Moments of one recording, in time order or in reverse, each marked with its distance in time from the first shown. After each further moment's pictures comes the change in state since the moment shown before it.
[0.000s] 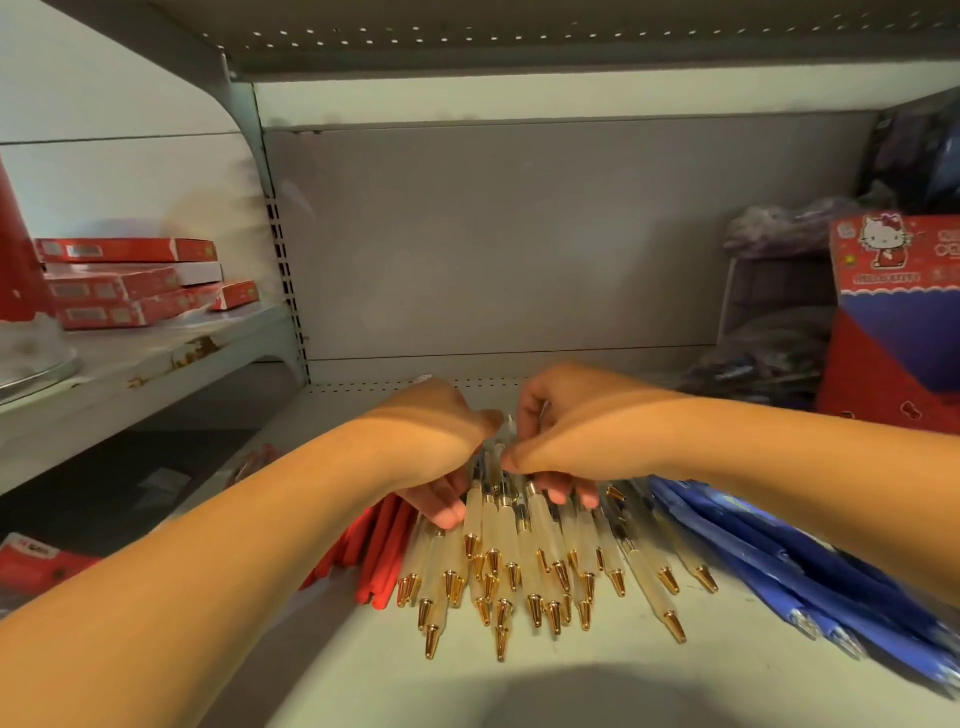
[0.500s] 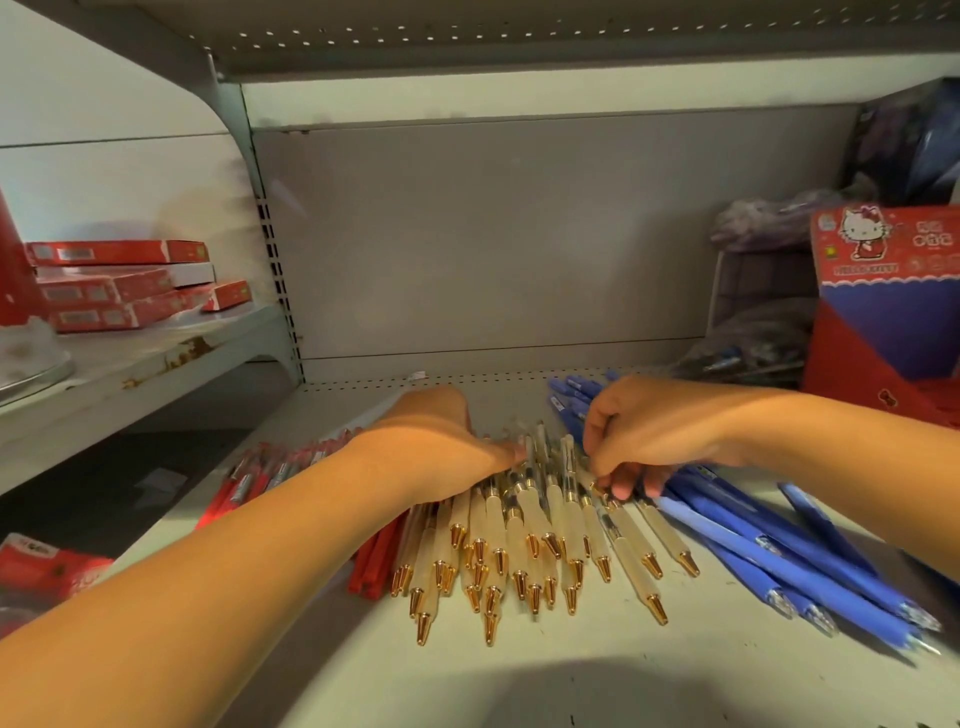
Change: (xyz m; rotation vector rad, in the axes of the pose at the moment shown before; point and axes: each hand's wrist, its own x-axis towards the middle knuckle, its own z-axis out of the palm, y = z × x) left_hand -0.008 -0.002 0.012 0.463 0.157 0.208; right_hand -0.007 0.065 -0.032 -0.061 0.033 0.151
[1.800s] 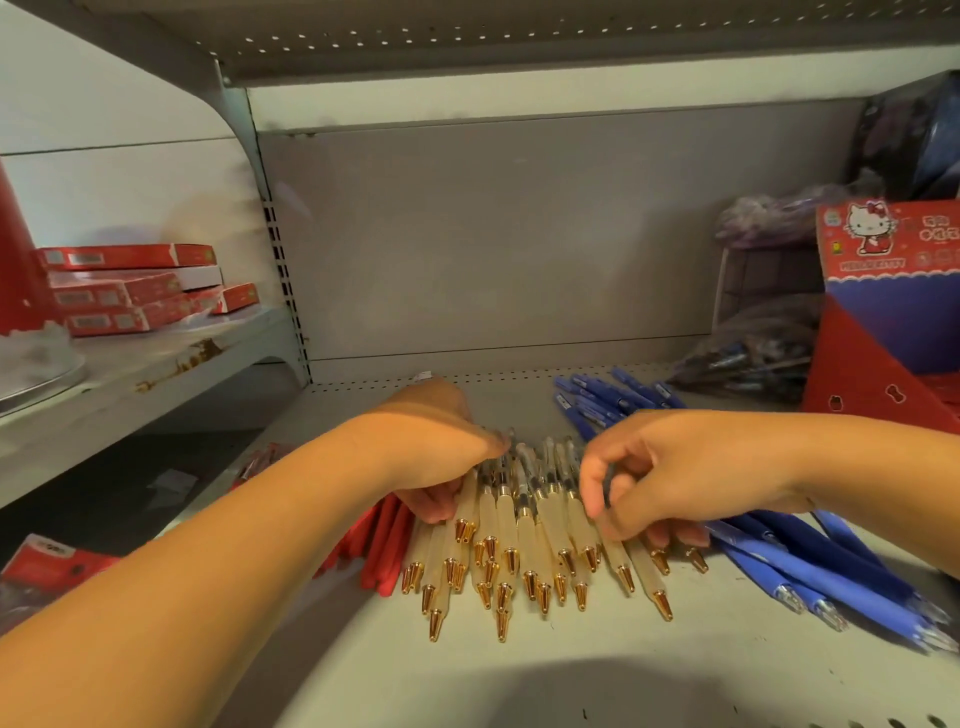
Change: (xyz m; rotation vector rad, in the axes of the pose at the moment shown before) left_hand -0.002 -0.009 -0.011 -0.277 -0.129 -0.061; right_hand -0.056 -0.013 0.017 -0.052 -0.211 -0.177
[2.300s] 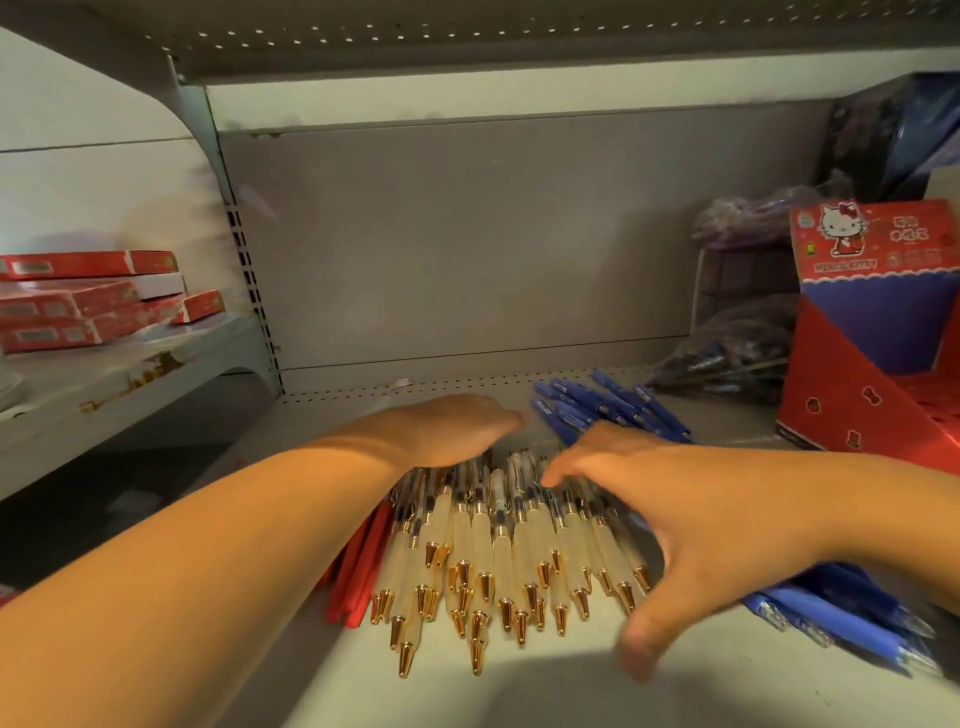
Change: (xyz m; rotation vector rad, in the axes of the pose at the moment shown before) left_hand 0.073 0.010 0.021 0.351 -0.137 0.318; right_hand -0.008 0.022 0.004 -0.567 0.086 -0.175
